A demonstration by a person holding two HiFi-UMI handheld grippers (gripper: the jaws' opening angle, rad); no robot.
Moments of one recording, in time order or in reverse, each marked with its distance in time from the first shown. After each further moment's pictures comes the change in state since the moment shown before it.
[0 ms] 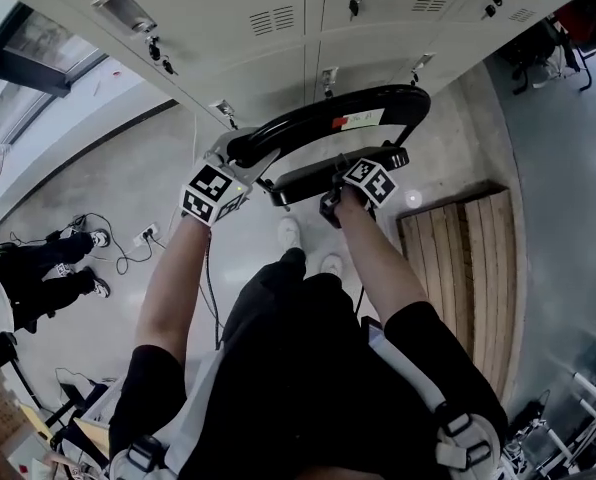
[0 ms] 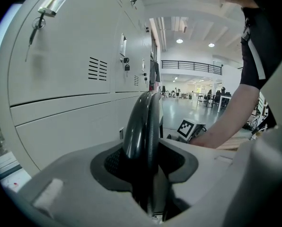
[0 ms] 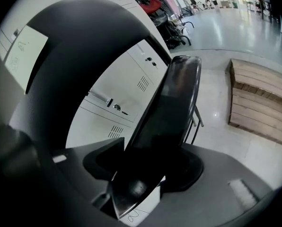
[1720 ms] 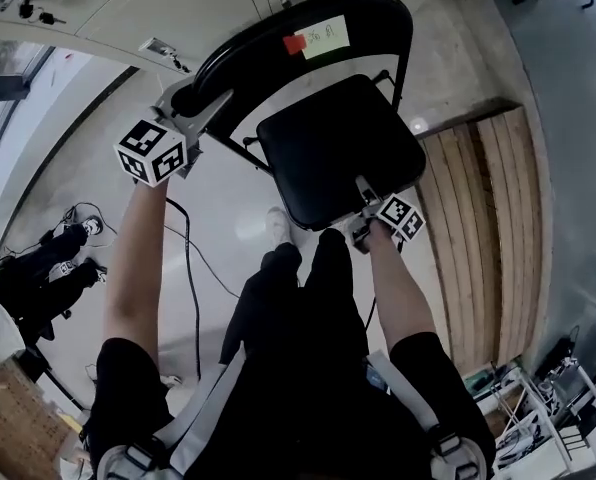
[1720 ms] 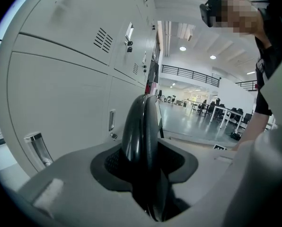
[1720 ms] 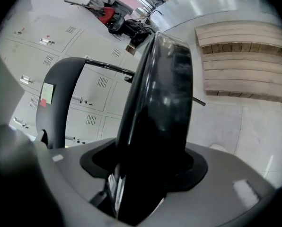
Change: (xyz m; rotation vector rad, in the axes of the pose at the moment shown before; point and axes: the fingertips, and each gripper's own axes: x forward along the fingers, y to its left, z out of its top) left arm 0.026 -0.034 -0.076 -0.108 -0.031 -0.095; right arm -0.054 -0.280 -0.145 0.223 0.028 0.141
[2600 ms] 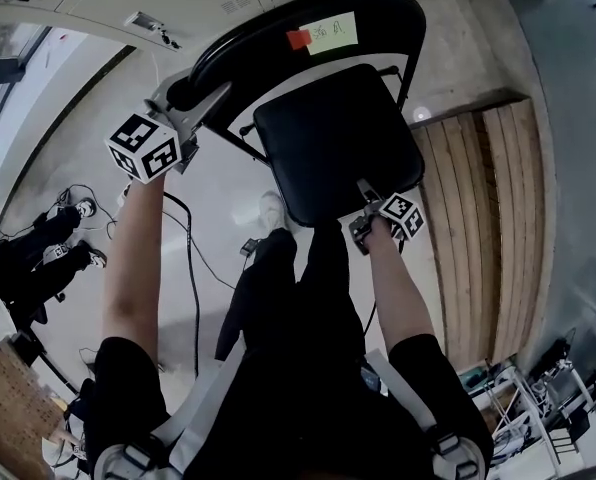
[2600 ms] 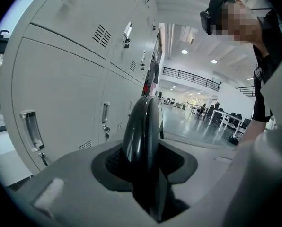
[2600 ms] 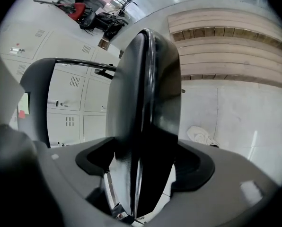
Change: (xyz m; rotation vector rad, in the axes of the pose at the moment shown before) left arm 0.002 -0.016 -0.014 -0.053 -0.017 -0.018; right arm -0.008 -0.071 -0.033 0.191 0.108 -0.169
